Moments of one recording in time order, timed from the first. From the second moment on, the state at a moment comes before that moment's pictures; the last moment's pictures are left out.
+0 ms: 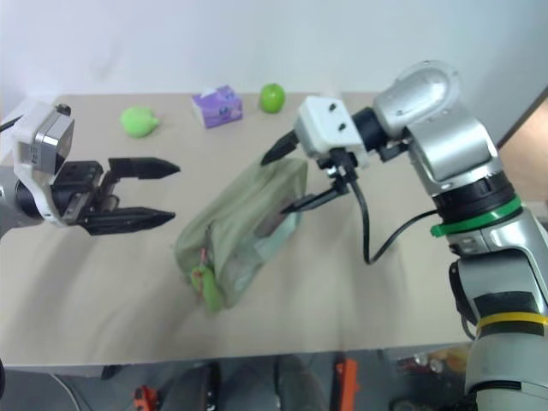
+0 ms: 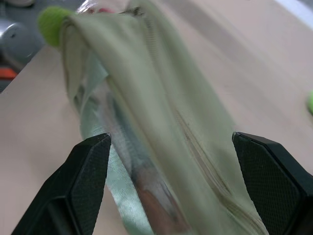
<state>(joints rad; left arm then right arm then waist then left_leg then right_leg) -0.57 0.89 0.23 -0.29 -0.96 0.78 -1.16 -1.24 -0.82 0.51 0.22 0.39 0.06 1.57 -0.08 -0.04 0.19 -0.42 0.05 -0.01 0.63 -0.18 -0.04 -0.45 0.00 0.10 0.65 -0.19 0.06</state>
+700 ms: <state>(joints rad) -0.48 0.84 0.28 -0.31 -0.98 0.76 -1.03 -1.27 -0.64 0.62 0.53 0.19 -0.26 1.57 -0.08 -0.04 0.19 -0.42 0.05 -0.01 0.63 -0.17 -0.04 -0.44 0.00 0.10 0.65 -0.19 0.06</state>
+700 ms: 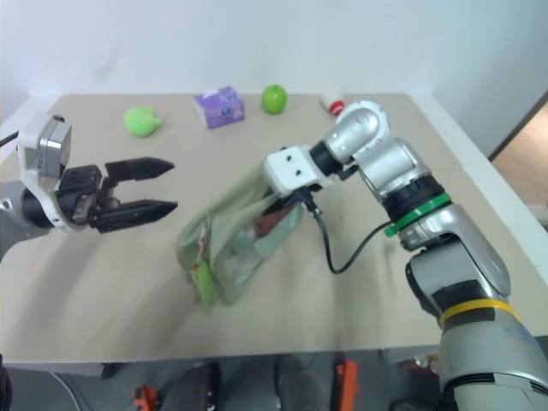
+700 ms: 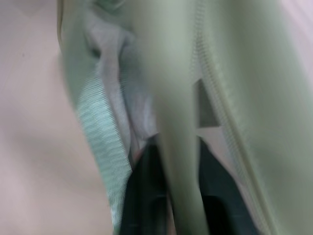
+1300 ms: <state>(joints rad) -0.45 0.73 0.43 -0.12 -0.99 0.70 -0.92 -1.36 -0.68 0.45 0.43 0.09 0.28 1.54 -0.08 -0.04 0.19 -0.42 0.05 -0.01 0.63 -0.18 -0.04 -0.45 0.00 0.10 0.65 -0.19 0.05</state>
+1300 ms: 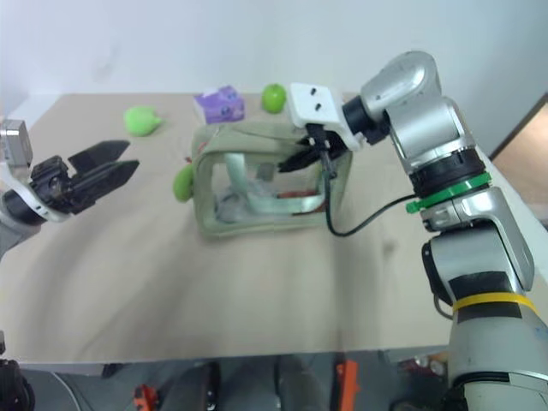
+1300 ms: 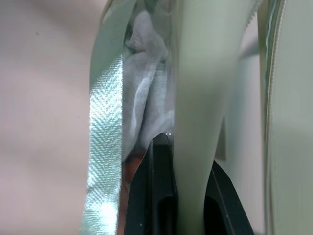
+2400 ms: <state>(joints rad) -0.48 0.69 0.40 -0.09 -0.99 0.70 -0.93 -1.29 -0.59 0.22 0.17 0.40 0.82 1.53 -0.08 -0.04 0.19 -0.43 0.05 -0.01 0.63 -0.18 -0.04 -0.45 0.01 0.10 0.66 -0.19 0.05</state>
